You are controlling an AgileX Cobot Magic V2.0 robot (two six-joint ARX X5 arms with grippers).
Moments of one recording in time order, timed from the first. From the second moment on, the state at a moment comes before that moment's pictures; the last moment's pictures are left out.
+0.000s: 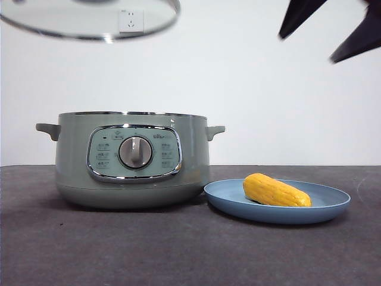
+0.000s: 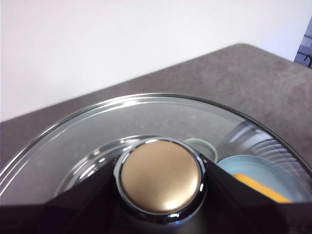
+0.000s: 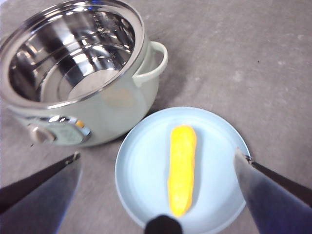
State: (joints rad) left arm -0.35 1.17 1.12 -0.24 0.21 0.07; right arm 0.37 0.99 0.93 -0.53 -0.18 0.01
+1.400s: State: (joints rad) left arm -0.36 1.61 1.13 0.06 0.21 0.10; right arm 0.37 0.82 0.93 -0.78 -0.18 0.03
